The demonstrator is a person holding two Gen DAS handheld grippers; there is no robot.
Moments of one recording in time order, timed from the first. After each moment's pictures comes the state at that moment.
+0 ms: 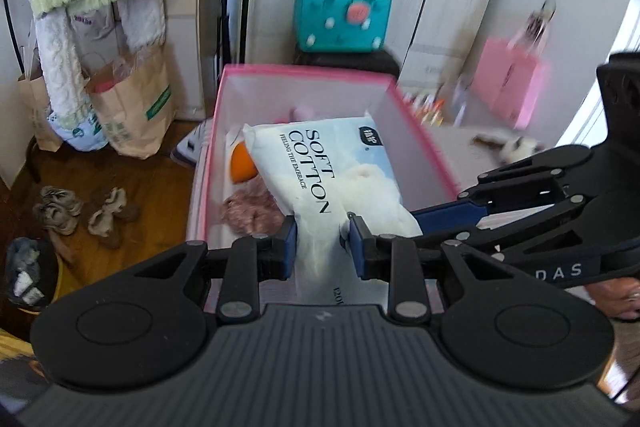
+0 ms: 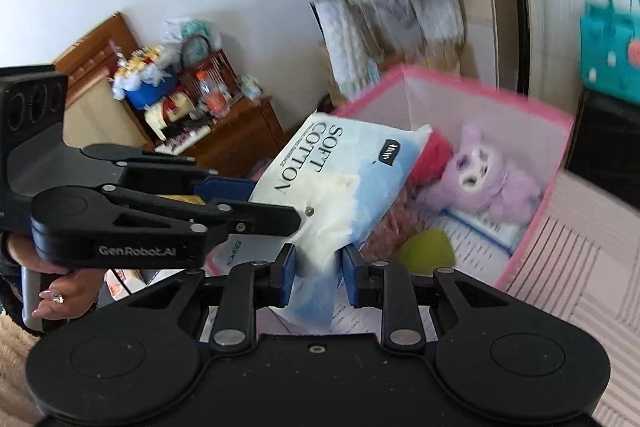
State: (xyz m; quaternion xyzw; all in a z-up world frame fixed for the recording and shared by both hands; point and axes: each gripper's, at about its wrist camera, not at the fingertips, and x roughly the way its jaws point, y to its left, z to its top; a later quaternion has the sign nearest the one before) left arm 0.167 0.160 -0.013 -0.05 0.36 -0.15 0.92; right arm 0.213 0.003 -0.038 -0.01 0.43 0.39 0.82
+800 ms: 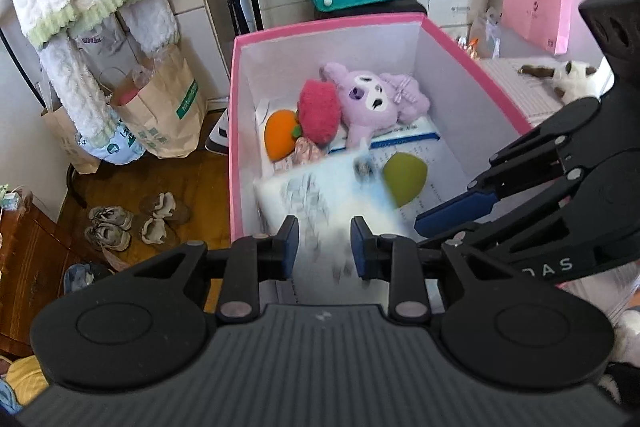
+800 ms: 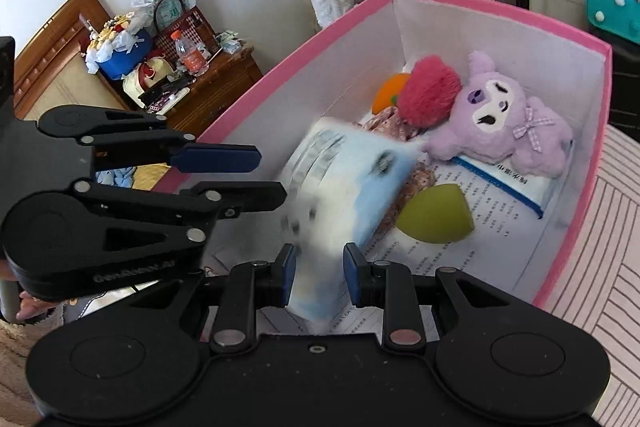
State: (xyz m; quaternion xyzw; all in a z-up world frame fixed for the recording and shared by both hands) left arm 0.199 0.150 -0.046 0.09 0.41 -0.11 0.90; right arm 0.237 0.026 -0.080 -0.01 0.49 0.37 0.79
